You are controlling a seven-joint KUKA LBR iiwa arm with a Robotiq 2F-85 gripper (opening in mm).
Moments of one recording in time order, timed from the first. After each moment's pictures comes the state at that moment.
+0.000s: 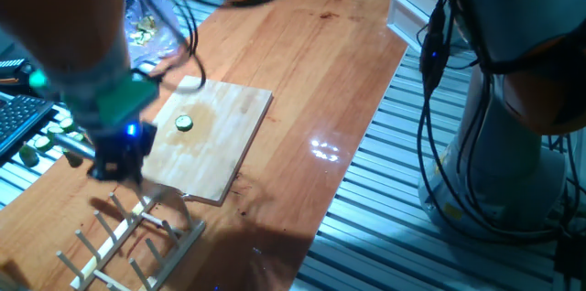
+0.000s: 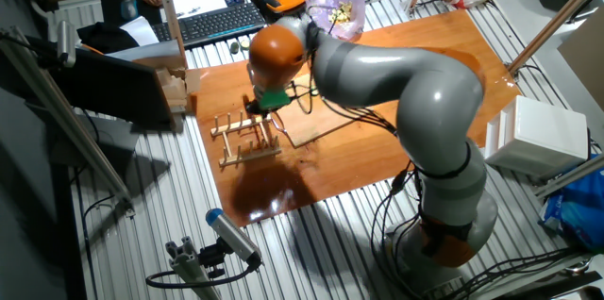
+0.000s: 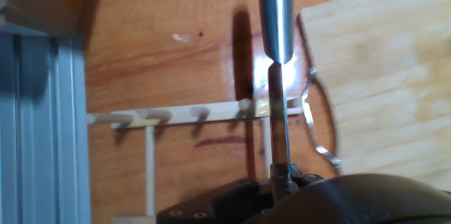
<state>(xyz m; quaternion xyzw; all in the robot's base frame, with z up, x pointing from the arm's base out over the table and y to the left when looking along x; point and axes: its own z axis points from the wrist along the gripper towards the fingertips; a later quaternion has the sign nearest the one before) 0.531 0.305 0.197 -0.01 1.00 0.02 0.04</state>
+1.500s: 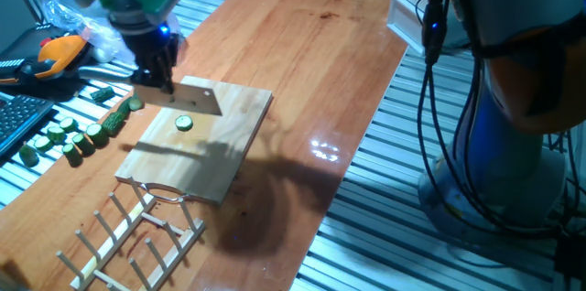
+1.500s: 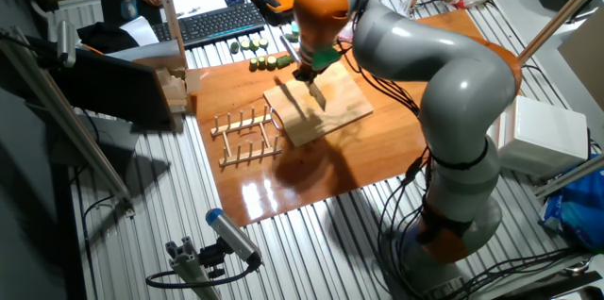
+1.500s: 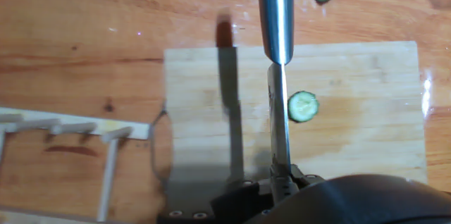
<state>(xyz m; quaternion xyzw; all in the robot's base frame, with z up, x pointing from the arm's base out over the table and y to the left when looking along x) 0.575 0.152 0.217 -0.07 1.00 -0.04 0.04</state>
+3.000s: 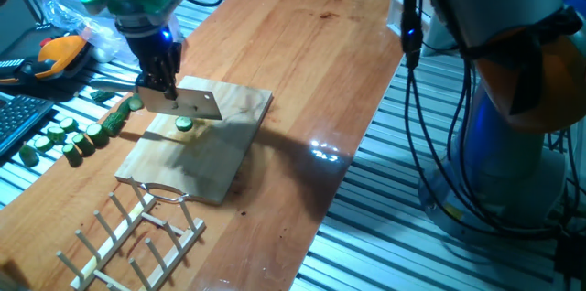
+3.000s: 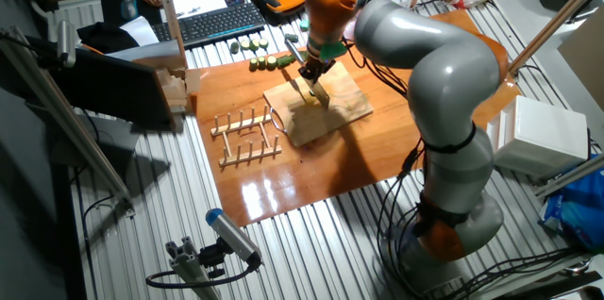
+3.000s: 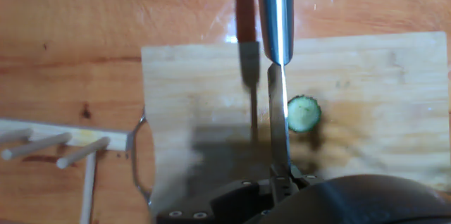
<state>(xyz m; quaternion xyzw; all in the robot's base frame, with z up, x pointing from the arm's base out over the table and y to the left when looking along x) 0.596 0.142 0.176 -0.09 1.00 0.00 0.01</state>
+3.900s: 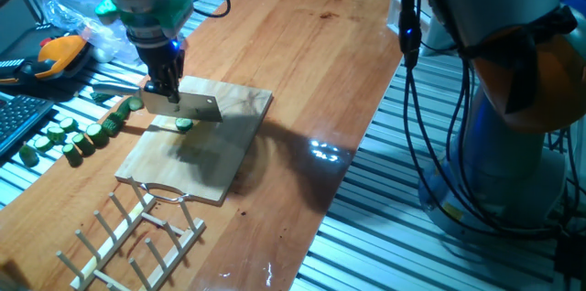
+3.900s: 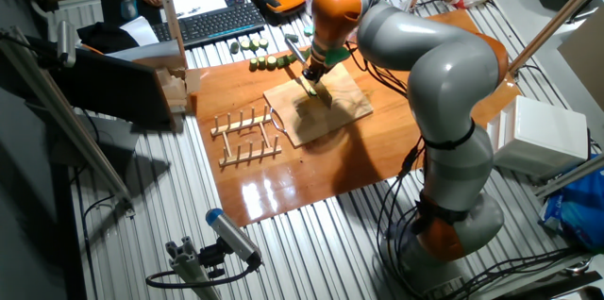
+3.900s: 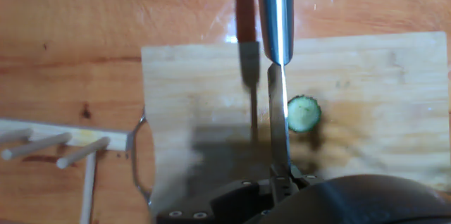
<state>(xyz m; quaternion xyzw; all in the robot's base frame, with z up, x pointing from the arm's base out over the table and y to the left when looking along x) 0.620 0.119 0.131 -0.10 0.99 0.00 0.04</state>
